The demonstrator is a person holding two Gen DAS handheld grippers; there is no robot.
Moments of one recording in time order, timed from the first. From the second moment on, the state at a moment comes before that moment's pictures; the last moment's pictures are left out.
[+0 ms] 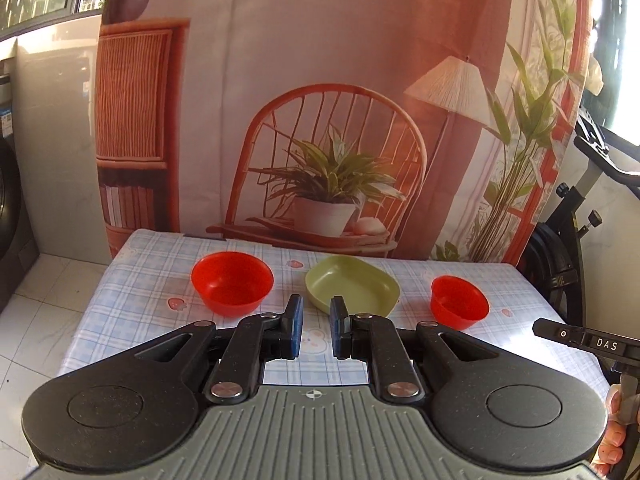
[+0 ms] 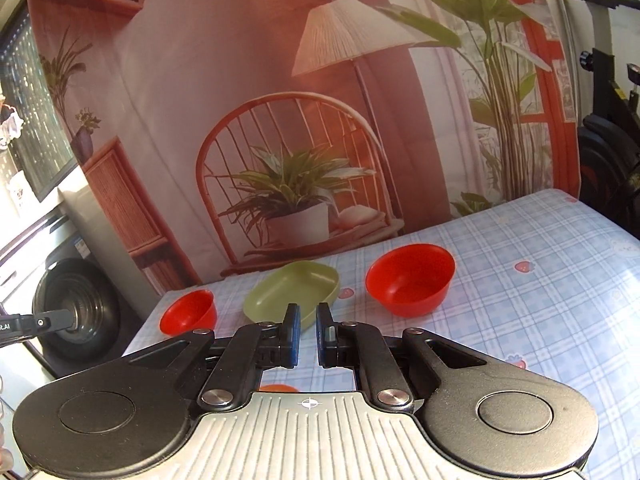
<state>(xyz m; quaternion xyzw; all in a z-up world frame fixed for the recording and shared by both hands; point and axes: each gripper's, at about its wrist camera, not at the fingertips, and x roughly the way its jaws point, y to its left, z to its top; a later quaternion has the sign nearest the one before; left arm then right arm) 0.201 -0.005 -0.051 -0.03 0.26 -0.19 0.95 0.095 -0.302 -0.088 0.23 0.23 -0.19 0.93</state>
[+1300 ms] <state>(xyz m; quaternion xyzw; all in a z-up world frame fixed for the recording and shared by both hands) 0.410 -0.116 -0.203 0.04 0.37 -0.19 0.91 0.269 -0.363 -0.188 0.17 0.36 -0.15 0.90</state>
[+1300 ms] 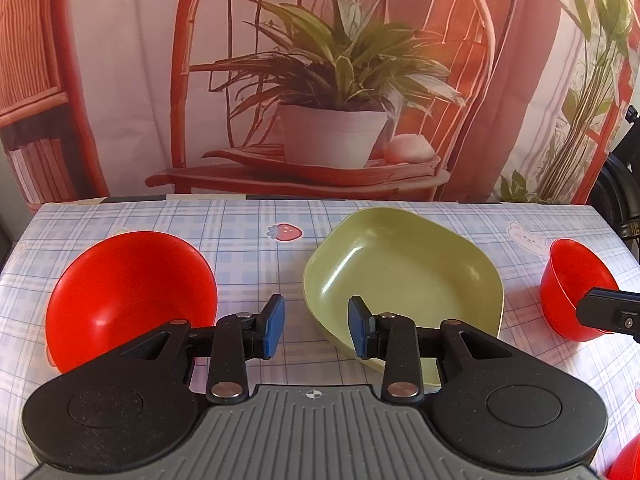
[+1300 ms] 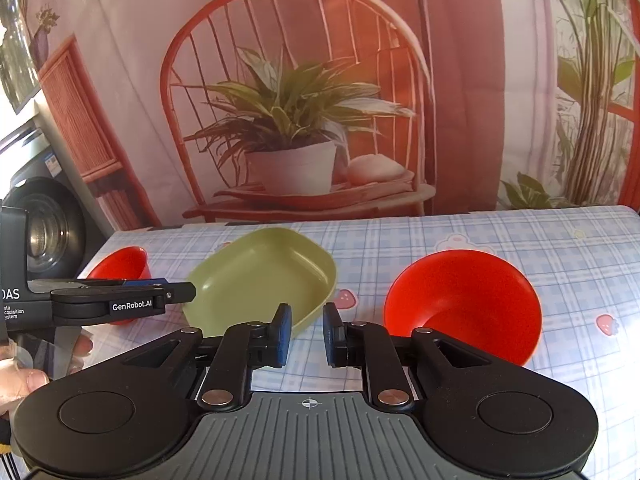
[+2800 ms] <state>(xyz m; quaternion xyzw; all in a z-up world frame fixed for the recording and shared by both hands) 0.378 -0.106 -0.188 0.06 0.35 -0.26 0.90 0.269 -0.372 -0.191 0.21 0.35 -0.16 0.90</state>
